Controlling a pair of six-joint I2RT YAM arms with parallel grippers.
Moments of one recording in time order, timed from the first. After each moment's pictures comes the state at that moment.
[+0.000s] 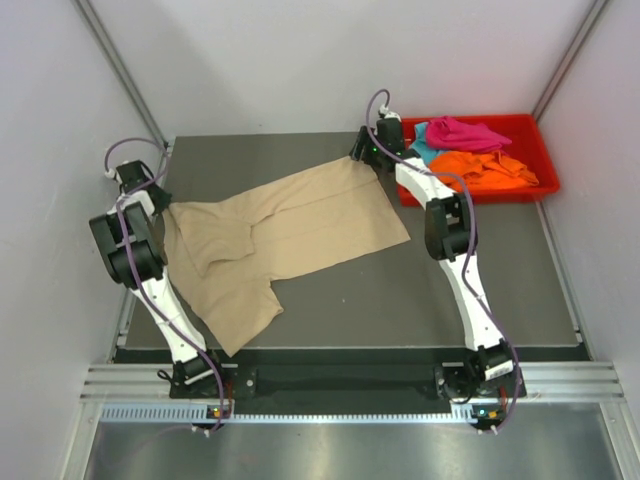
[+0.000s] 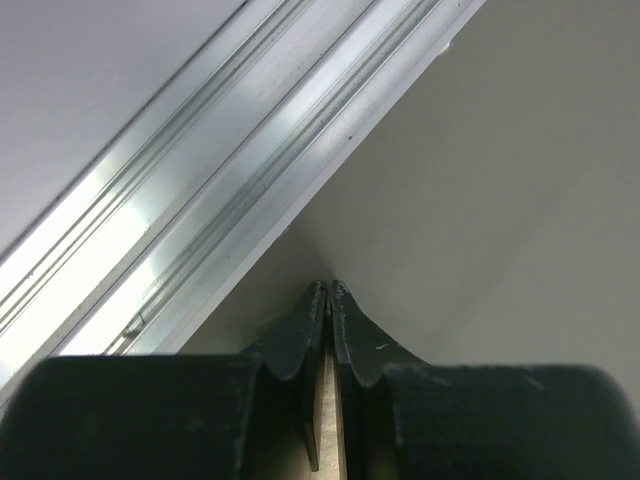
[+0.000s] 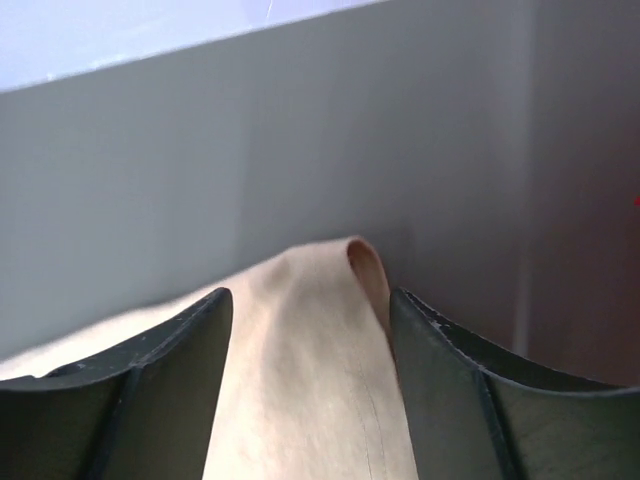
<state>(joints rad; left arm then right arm) 0.44 2.18 1.53 -0.10 0.03 -0.47 0.32 2.68 2.37 -0.21 -0.08 0.48</state>
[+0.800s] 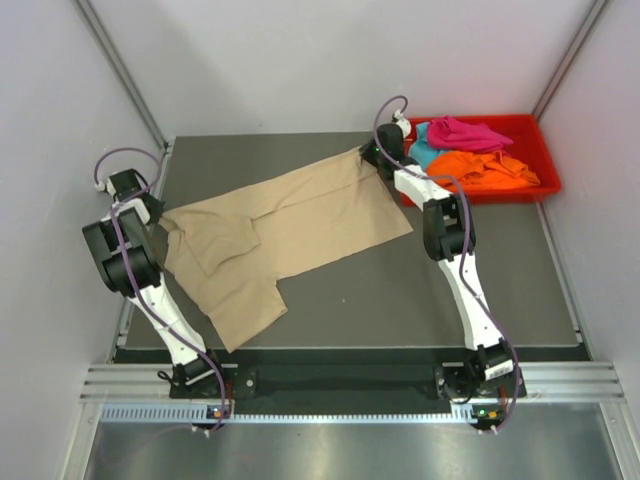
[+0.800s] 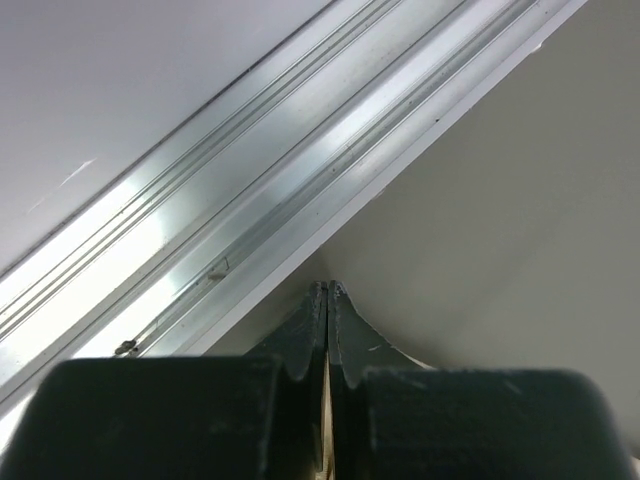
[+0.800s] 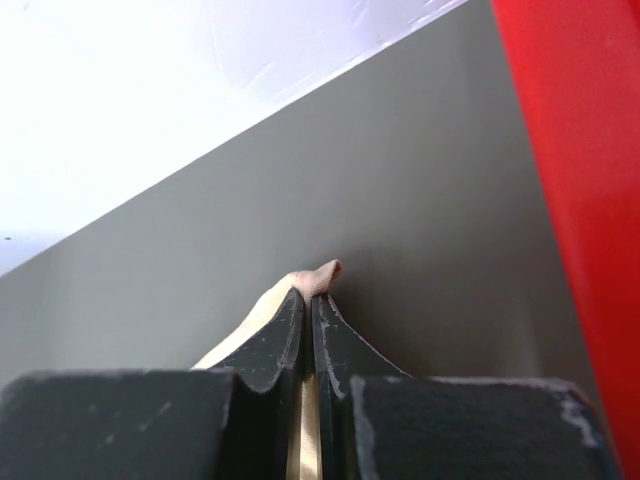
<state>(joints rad) 0.48 2.08 1.40 -0.07 -0.03 -0.53 0.31 2.73 2.33 0.00 0.06 0.77</state>
